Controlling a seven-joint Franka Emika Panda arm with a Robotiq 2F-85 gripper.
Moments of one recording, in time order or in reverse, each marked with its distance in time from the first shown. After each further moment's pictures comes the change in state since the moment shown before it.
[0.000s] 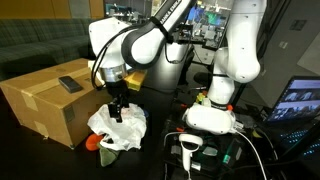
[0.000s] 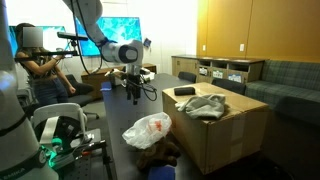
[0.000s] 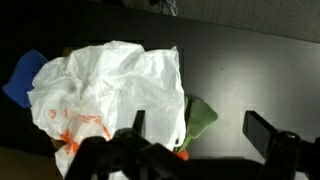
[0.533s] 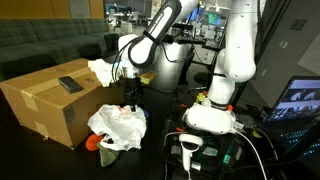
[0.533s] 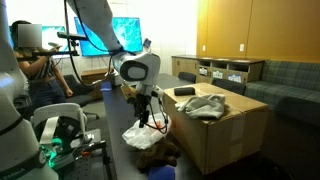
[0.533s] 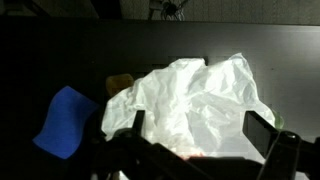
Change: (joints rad) arm -0.204 -0.004 -0.105 -0.204 0.214 0.145 -0.332
